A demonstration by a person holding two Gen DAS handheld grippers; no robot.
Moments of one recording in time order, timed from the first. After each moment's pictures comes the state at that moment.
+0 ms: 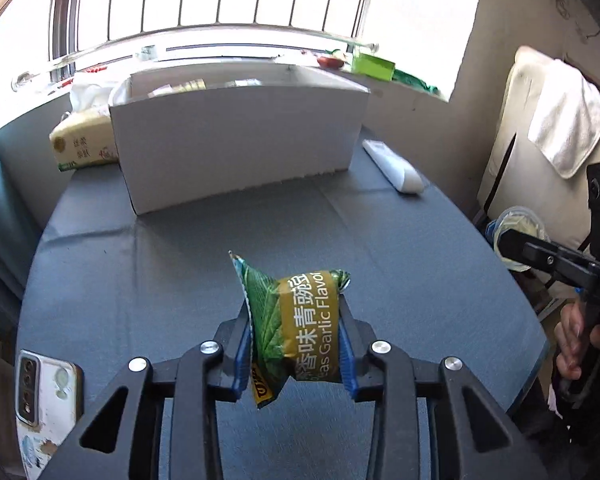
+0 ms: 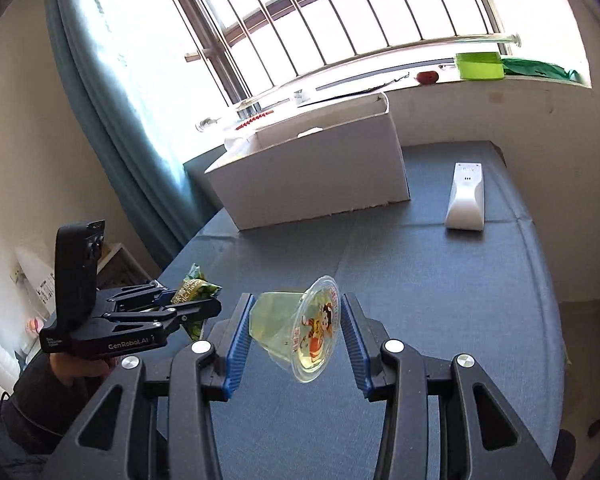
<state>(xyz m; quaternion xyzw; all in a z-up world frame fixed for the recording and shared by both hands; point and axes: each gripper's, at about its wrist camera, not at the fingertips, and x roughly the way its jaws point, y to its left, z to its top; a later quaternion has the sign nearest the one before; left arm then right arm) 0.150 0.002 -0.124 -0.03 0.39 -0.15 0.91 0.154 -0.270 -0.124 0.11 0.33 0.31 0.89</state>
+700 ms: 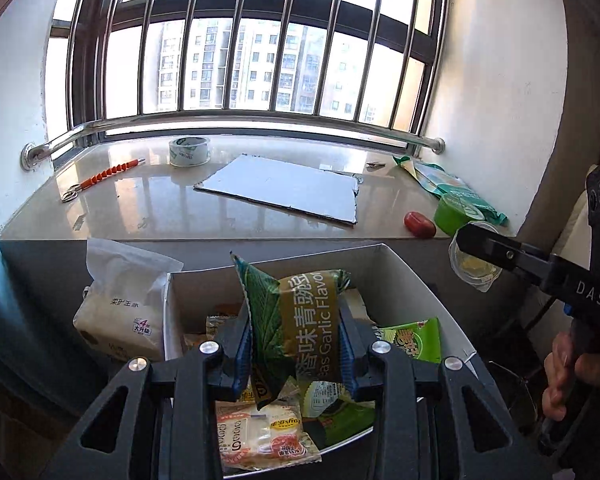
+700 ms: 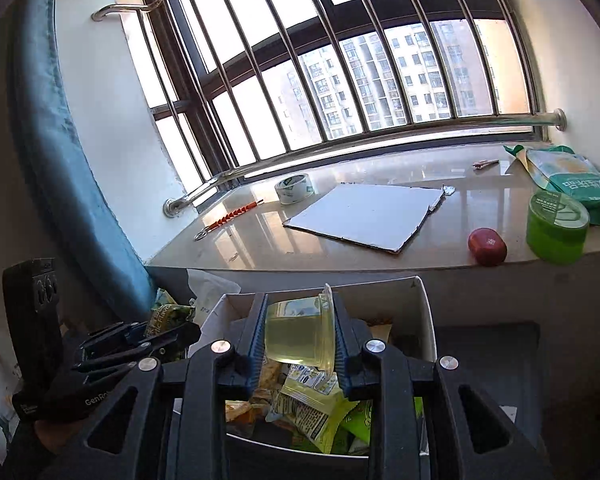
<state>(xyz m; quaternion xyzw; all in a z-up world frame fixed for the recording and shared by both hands) 0.377 0.056 -0.001 -0.06 0.31 -0.08 0.94 0.400 -0.174 0.019 0.10 0.28 0.27 0.91</state>
